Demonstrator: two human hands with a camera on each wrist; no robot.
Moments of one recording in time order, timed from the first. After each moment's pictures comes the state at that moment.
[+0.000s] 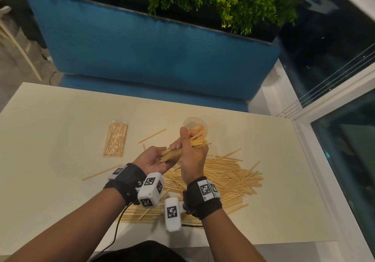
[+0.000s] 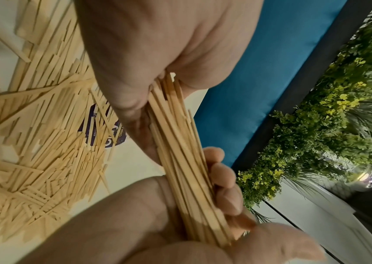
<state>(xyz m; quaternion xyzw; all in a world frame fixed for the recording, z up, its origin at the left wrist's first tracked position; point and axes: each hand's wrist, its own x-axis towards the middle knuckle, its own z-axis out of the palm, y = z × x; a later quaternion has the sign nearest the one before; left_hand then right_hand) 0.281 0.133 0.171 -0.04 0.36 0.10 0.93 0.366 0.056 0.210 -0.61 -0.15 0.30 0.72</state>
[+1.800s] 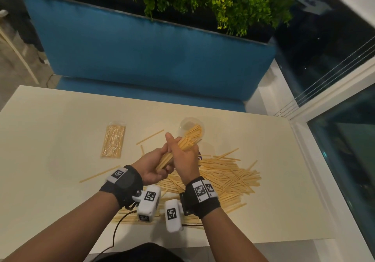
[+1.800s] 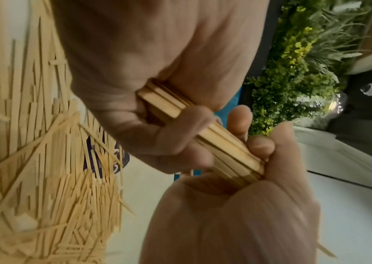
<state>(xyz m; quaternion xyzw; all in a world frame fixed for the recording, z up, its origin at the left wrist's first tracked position) 0.279 0.119 0.191 0.19 0.36 -0.01 0.91 0.364 0.044 0.225 -0.73 -0.17 0.38 0.54</state>
